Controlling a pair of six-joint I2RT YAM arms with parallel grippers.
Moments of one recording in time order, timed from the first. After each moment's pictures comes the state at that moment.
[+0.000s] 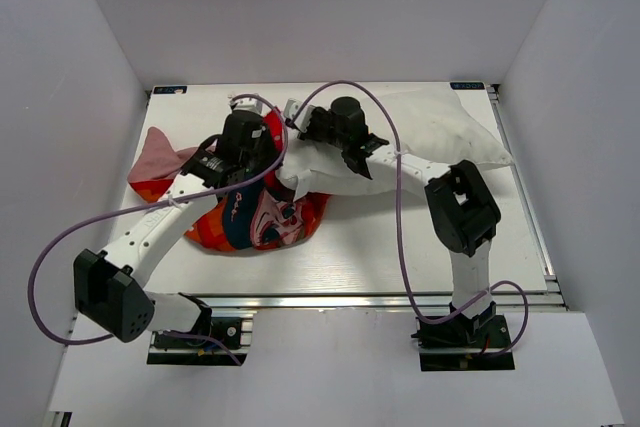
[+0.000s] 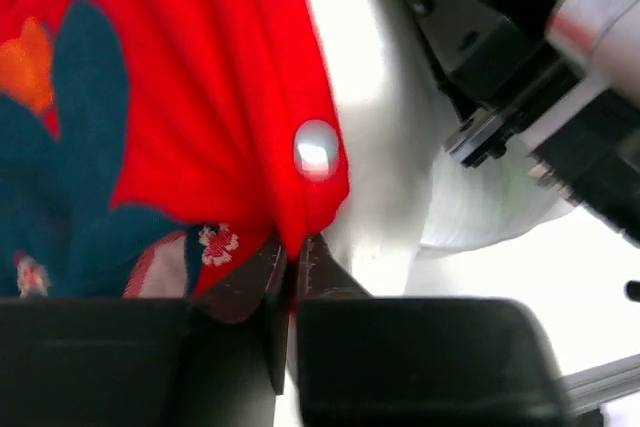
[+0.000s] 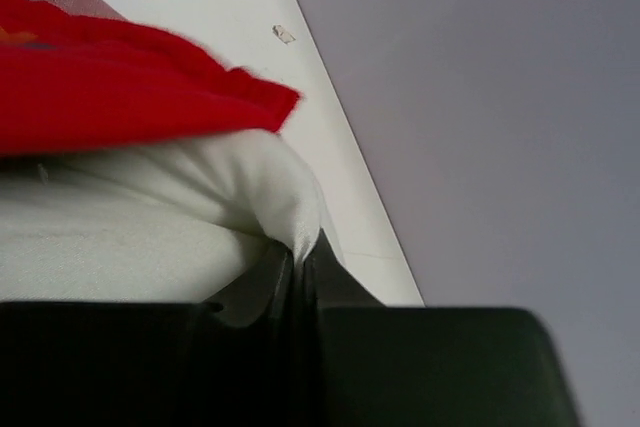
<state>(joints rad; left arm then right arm) -0.52 1.34 1.21 -0.49 -0.13 -0.59 0.68 2.00 1.47 0.39 -0.25 -0.77</state>
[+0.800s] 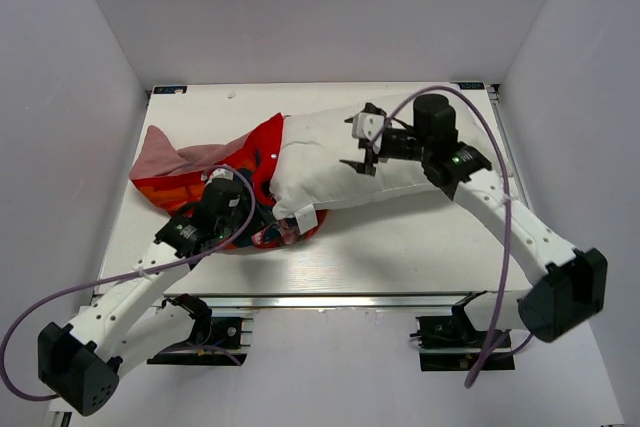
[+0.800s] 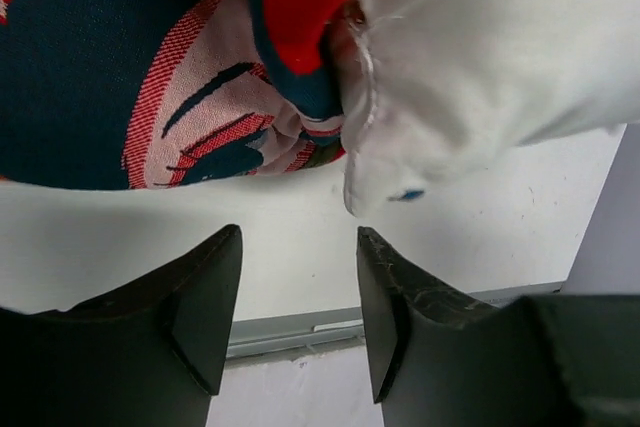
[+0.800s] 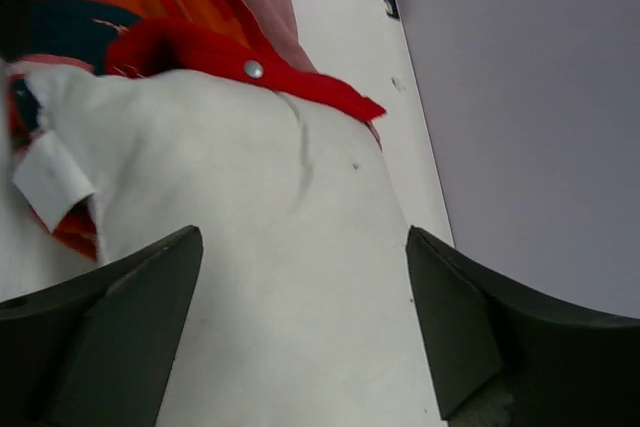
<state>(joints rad) -0.54 0.88 0.73 -0.61 -0.07 -0.95 0.52 1.36 1.23 -0.17 -0.71 -0.80</state>
